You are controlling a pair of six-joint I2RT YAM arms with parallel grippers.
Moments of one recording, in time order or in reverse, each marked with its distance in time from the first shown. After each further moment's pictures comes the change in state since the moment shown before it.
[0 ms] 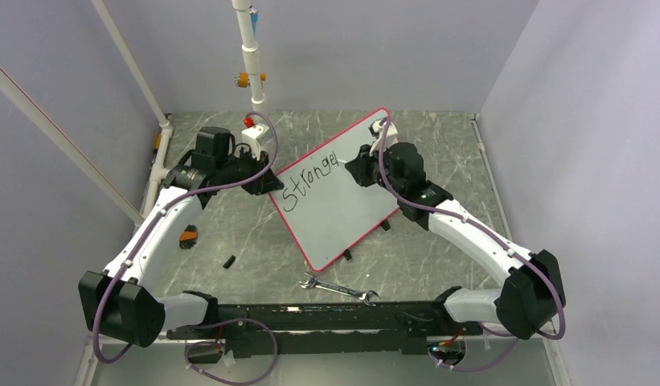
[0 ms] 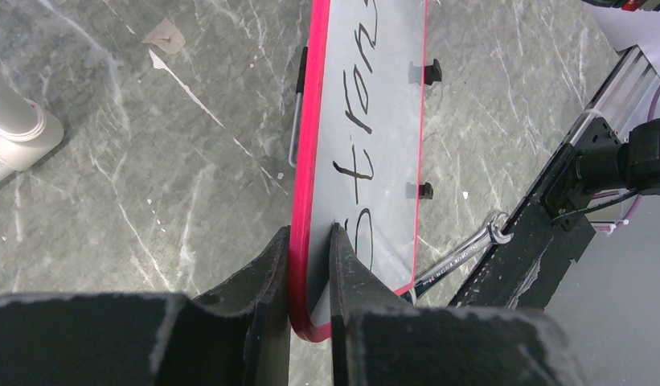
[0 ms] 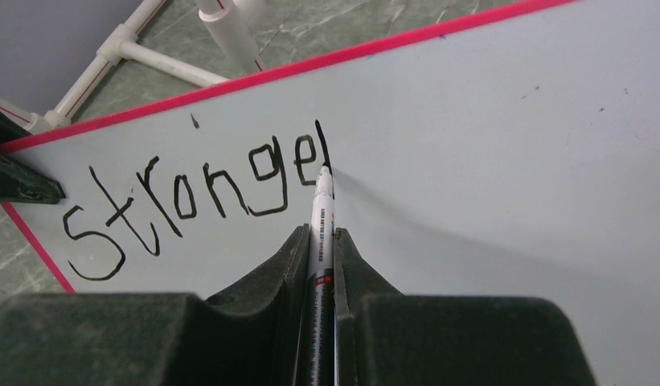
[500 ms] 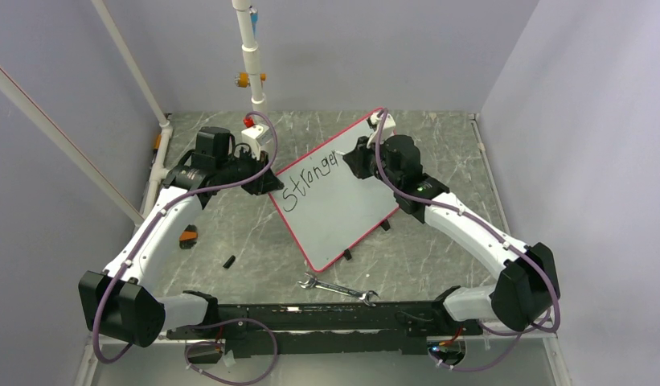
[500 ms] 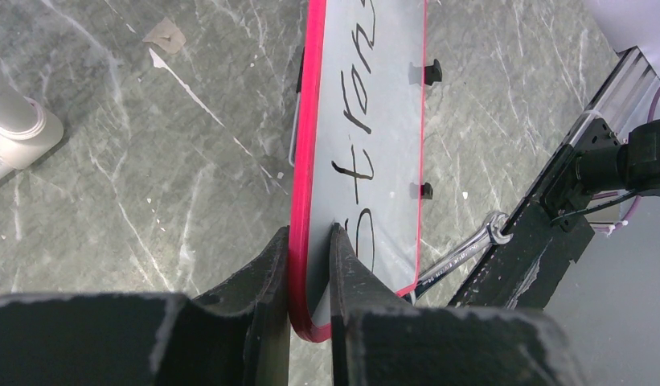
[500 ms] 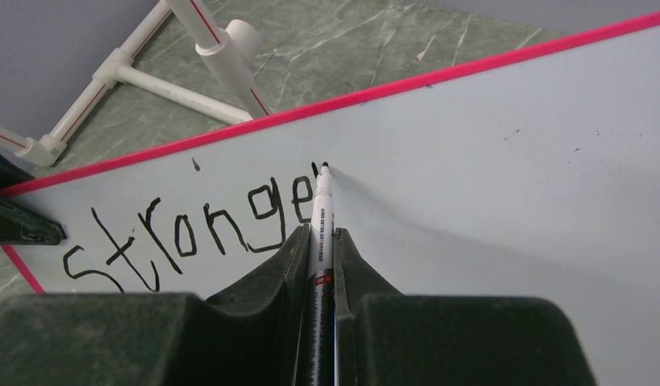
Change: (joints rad) left arm 0.000 0.000 0.000 -0.001 -0.001 -0.003; right arm 0.000 0.058 0.075 0.003 0.023 0.000
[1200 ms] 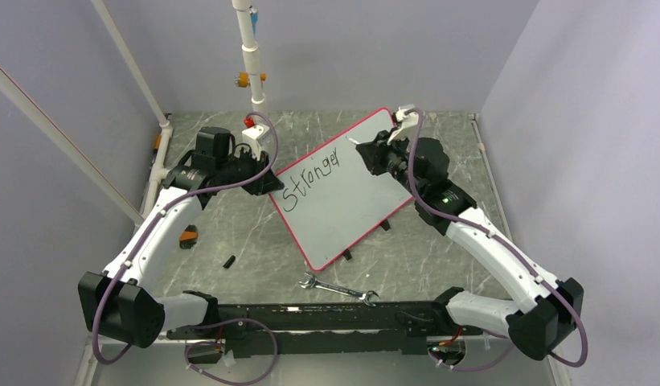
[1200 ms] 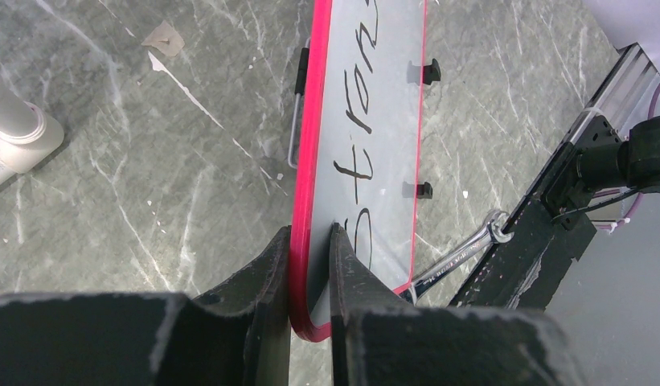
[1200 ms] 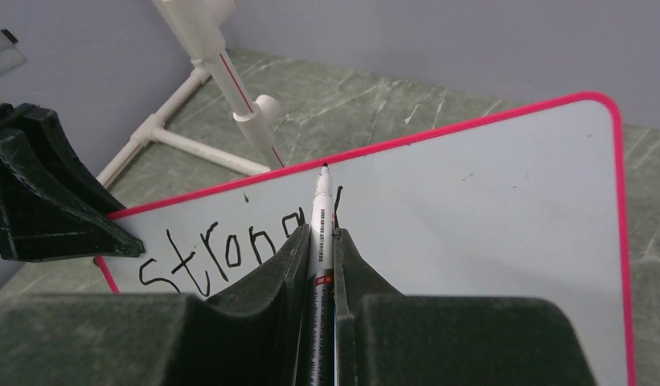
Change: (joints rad) left arm -0.002 -0.004 0.000 0.000 0.001 0.008; right arm 0.000 -0.175 0.024 -0.060 0.043 -0.001
